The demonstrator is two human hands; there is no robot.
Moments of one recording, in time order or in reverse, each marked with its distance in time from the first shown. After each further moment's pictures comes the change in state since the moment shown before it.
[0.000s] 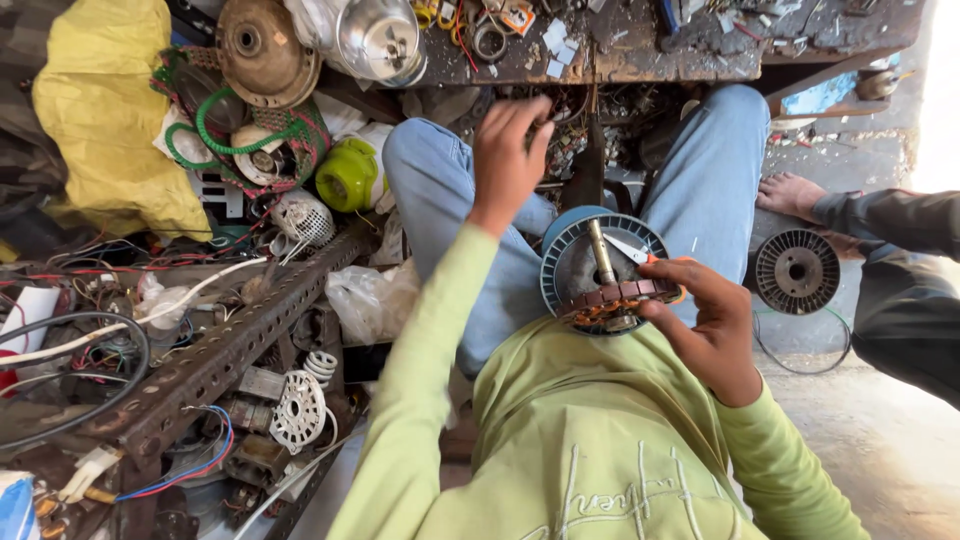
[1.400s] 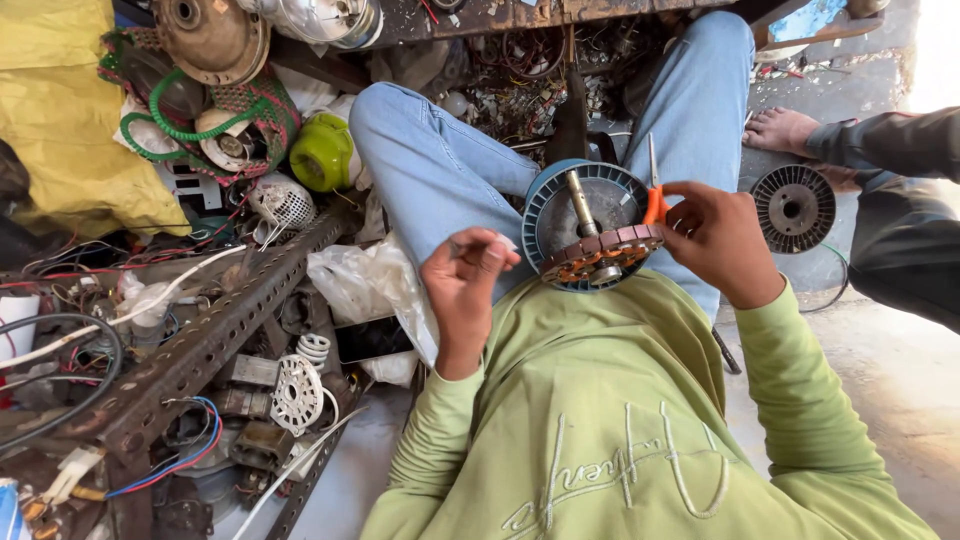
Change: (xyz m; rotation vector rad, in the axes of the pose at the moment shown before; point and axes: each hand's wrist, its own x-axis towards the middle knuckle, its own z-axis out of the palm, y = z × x) left_hand -0.146 0.114 -0.086 -0.881 0.151 -0.710; right_hand 0.013 0.041 -0.030 -0.420 -0.087 0.274
